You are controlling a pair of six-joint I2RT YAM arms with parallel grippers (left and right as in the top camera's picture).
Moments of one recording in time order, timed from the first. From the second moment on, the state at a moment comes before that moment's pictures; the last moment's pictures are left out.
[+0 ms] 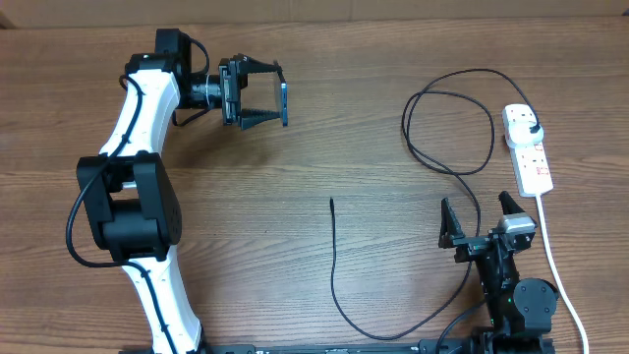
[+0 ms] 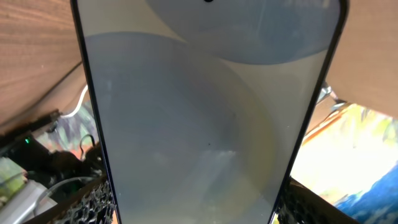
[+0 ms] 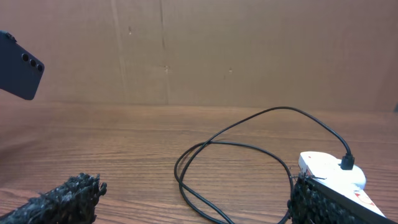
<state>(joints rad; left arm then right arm) 0.03 2.21 1.84 -1.05 1.48 -0.96 -0.03 0.01 0.02 -0.02 -0.15 0.02</state>
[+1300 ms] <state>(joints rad) 0.03 2.21 1.84 -1.15 1.44 -1.00 -0.03 0.01 0.02 -0.02 -0.15 0.02</state>
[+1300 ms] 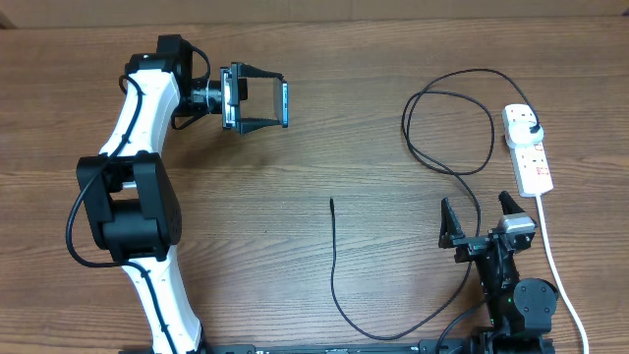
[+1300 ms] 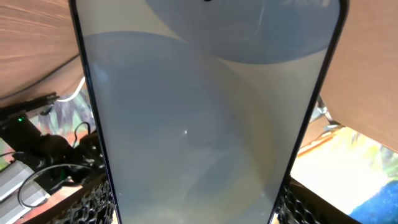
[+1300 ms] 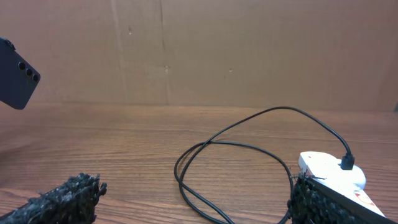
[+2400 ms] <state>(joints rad) 0.00 2.21 1.85 -1.21 1.26 -0.96 -0.03 0.09 0.25 -0.32 -0.19 0.17</state>
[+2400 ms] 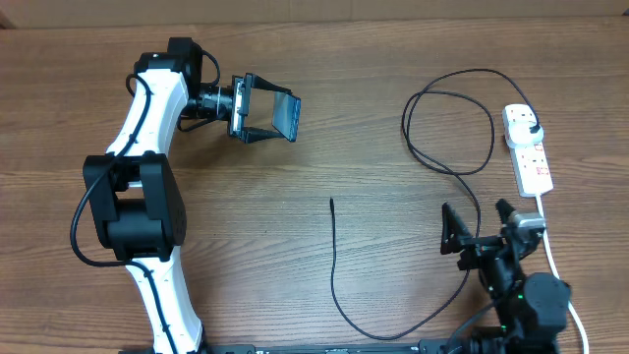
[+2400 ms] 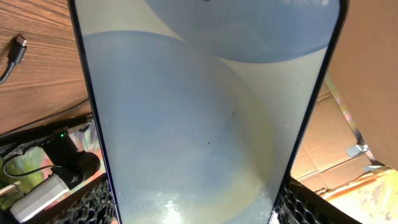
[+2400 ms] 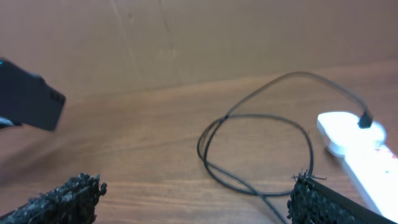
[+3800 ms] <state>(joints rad) -0.07 2.21 1.85 -1.27 0.85 -1.05 0.10 1.55 1.07 -0.52 -1.10 0.31</state>
